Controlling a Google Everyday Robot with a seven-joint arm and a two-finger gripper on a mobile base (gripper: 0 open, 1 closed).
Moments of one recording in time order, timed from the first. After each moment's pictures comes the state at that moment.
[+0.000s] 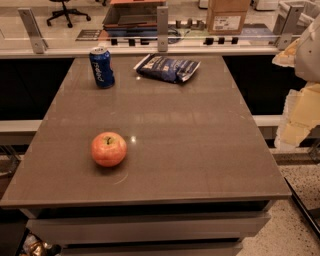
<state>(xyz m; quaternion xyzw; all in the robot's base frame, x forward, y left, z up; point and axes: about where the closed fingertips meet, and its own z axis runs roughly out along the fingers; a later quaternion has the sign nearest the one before) 0.438 -0.215 0.984 -0.60 0.78 -0.04 0.17</state>
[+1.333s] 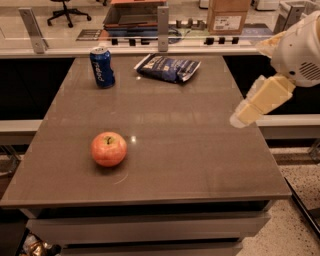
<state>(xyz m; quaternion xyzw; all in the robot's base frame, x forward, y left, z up) 0.489 -0.171 0.988 -0.53 0.77 0.03 0.34</state>
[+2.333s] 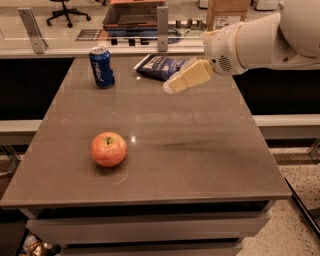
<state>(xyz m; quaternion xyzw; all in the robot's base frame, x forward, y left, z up) 0.599 -0.063 0.979 -0.46 0.72 0.14 0.49</state>
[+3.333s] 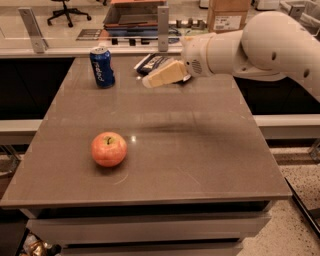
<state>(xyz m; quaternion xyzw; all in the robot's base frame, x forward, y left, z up) 0.653 -0.019 0.954 -0.44 0.70 0.19 0.53</state>
